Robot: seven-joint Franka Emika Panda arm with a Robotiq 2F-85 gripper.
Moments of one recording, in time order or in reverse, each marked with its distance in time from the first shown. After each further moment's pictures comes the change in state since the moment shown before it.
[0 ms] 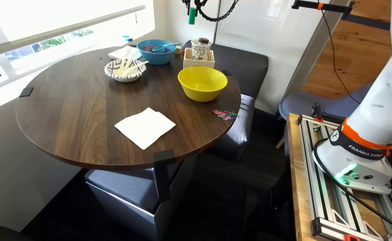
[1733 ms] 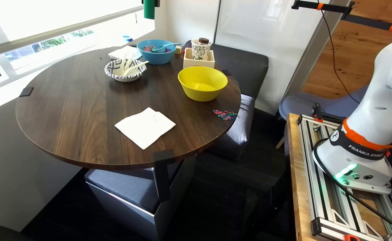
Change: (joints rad) arm 0.323 -0.274 0.181 -0.200 0.033 -0.122 0.561
